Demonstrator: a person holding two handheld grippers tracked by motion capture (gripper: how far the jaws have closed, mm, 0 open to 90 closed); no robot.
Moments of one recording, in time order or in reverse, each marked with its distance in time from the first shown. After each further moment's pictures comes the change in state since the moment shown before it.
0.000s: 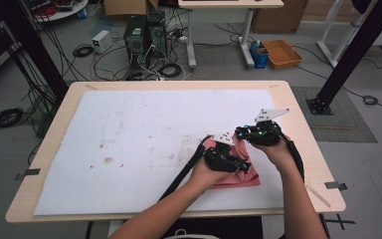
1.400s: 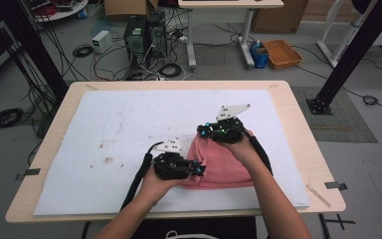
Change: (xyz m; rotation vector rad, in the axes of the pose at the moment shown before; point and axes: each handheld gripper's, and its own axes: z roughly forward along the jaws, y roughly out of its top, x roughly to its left) left arm -0.009 -0.043 -0.123 -0.043 0.075 0.024; right arm 0.061 0.058 0.063 -0.090 0.157 -0.121
